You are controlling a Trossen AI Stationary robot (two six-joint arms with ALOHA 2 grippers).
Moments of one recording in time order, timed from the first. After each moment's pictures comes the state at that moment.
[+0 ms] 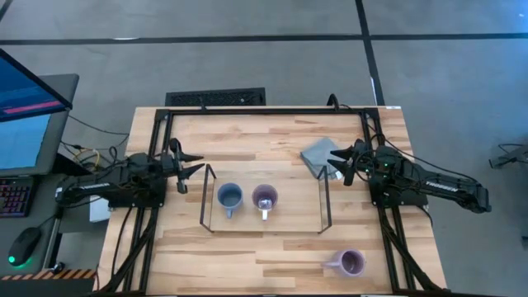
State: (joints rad) left arm 0.15 0.02 0.06 0.01 -0.09 0.14; right arm -0.32 0.15 0.05 -0.12 0.00 0.29
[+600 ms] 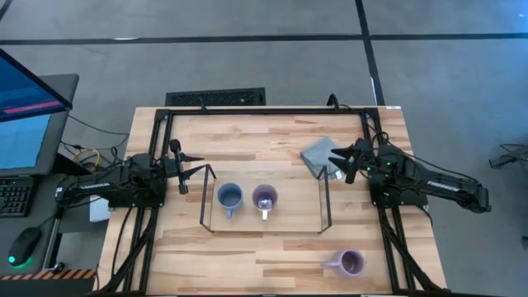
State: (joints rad) left arm 0.15 0.02 0.06 -0.05 -0.10 0.31; right arm -0.32 0.15 0.09 -0.12 0.00 0.34
